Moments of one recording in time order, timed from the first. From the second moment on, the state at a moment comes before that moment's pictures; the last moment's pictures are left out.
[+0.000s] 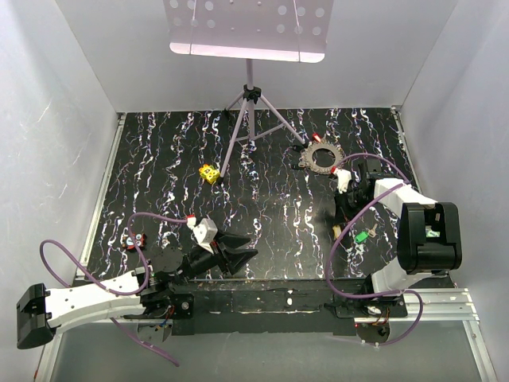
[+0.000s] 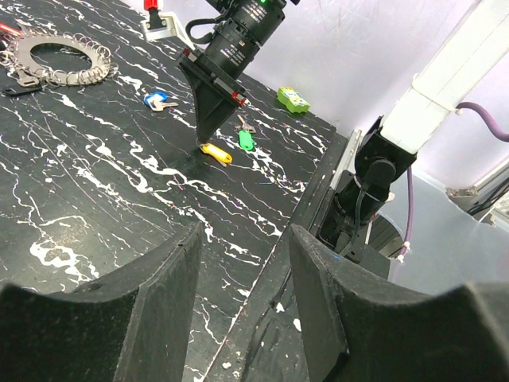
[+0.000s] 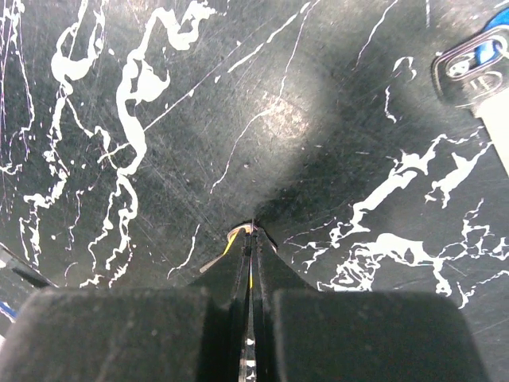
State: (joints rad) left arm -1.21 0.53 0.17 0.47 -0.12 -0.34; right arm 0.05 1.56 0.86 -0.66 -0.49 -0.44
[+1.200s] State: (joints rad) left arm -1.21 0.52 0.17 0.49 -0.12 -0.36; right arm 0.05 1.56 0.88 -0.60 -0.49 -0.37
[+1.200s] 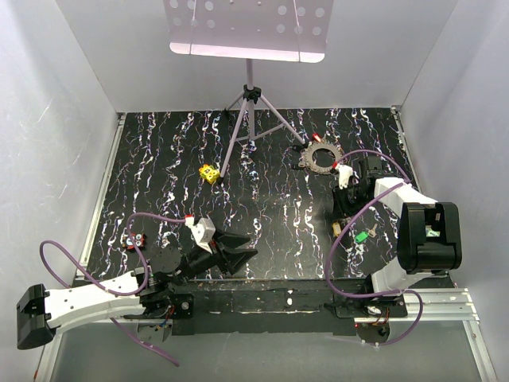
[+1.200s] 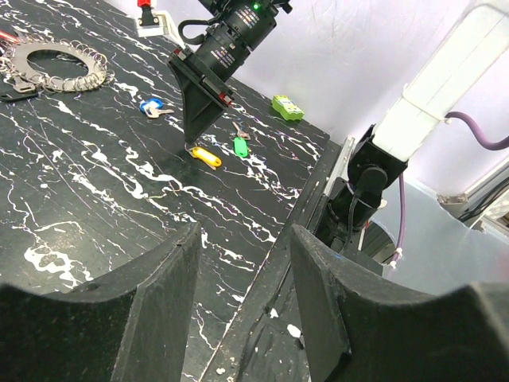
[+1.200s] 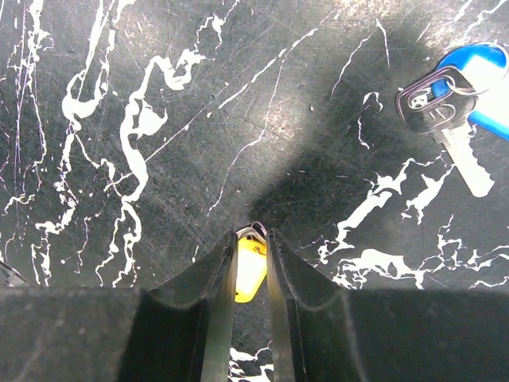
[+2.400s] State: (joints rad) left arm -1.20 0.60 0.37 0.06 -0.38 -0.49; right arm -0.12 1.88 1.51 -0.78 -0.77 -0.21
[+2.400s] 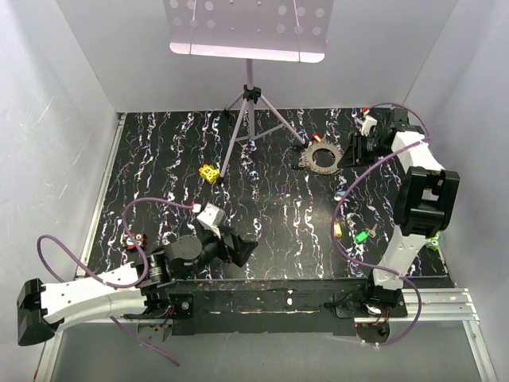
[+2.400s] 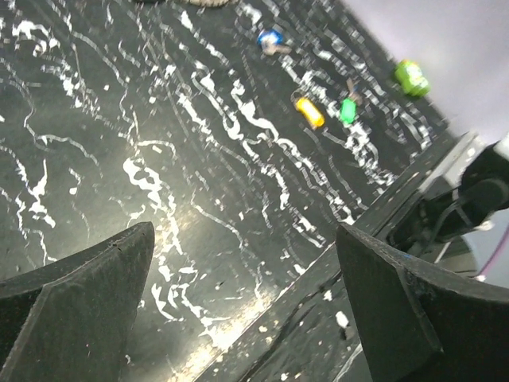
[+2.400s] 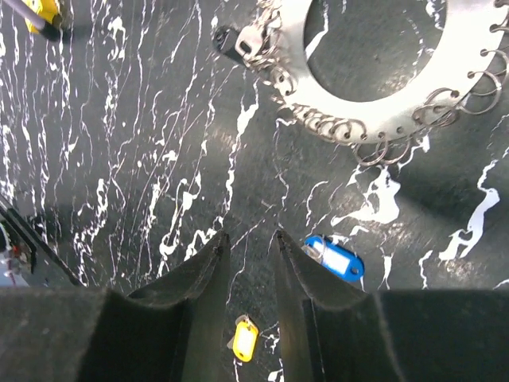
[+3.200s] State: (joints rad) left arm -1.13 0.78 0.39 0.09 -0.40 -0.47; right arm -0.13 2.14 1.72 -0.77 -0.57 0.15
